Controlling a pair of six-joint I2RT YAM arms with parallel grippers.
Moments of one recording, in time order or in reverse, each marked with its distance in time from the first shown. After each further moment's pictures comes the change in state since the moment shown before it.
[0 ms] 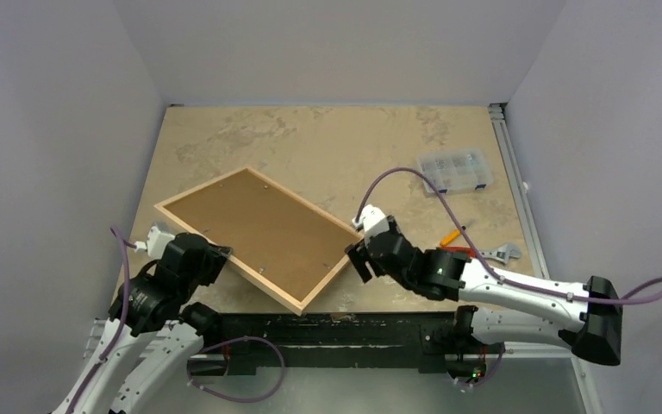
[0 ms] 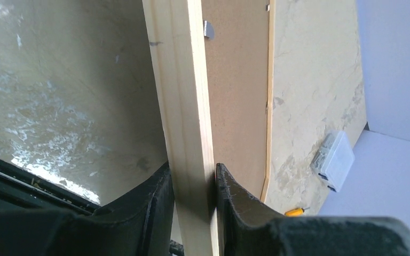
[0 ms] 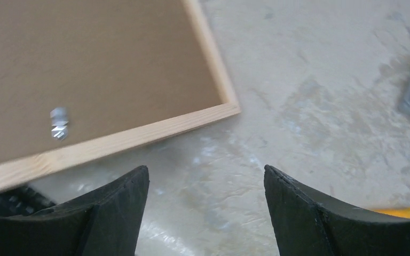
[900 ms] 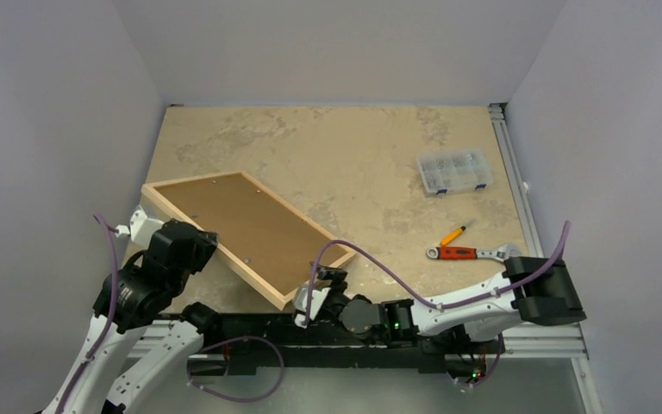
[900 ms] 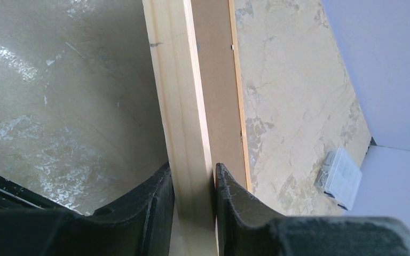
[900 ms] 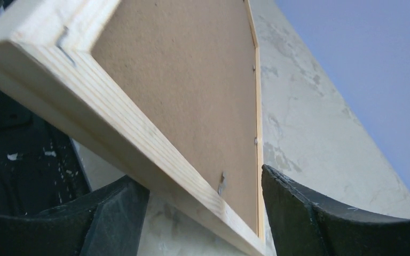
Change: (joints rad) left arm 0.000 0.095 0.204 -0.044 -0.145 0.155; right arm 0.568 0.304 -0.139 0.960 0.240 -0.618
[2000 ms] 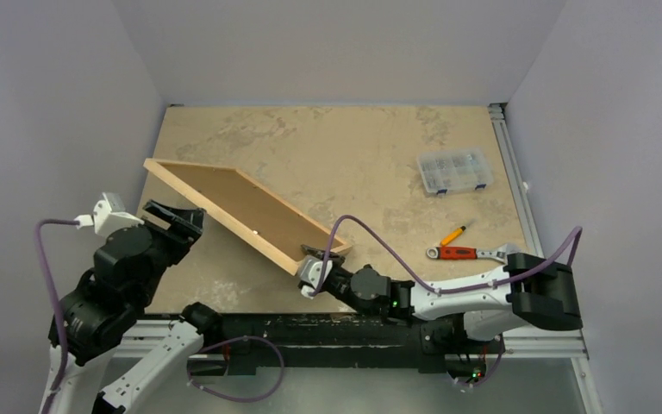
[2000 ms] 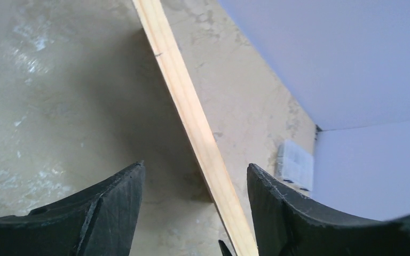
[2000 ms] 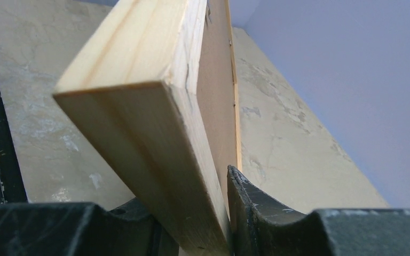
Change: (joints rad) left arm 0.000 -0.020 0.212 0.039 0.006 0.212; right arm -0.178 0.061 -0.006 0.244 -0.208 -0.101
